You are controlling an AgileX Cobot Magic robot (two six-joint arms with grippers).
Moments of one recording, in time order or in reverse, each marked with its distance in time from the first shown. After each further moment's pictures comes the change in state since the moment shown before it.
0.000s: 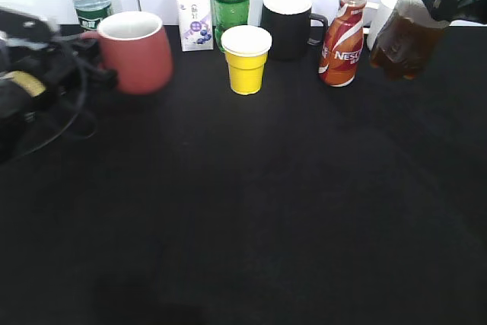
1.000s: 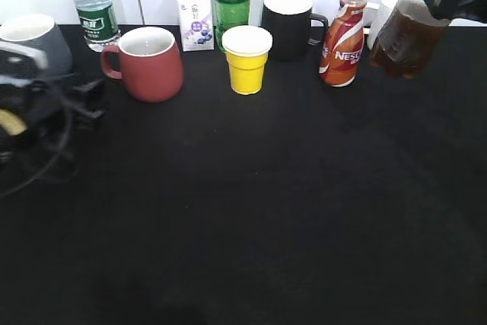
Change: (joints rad) left arm 0.002 -0.120 0.254 -0.013 0.060 -0.020; right arm 0.000 0.000 0.000 0.011 0.000 0.002
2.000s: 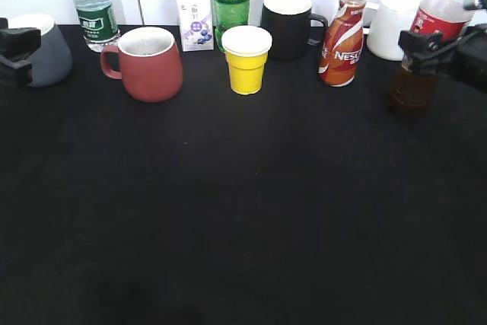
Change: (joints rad) left arm 0.000 -0.658 0.045 0.099 0.678 -0.055; right arm 0.000 0.308 -0.004 0.462 0.068 -0.425
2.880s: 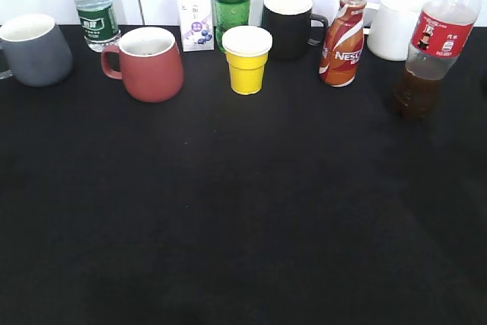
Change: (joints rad) left arm 0.000 -0.356 -0.274 -0.339 1.137 -0.011; right arm 0.274 -0.646 -0.122 -0.018 1.479 0.180
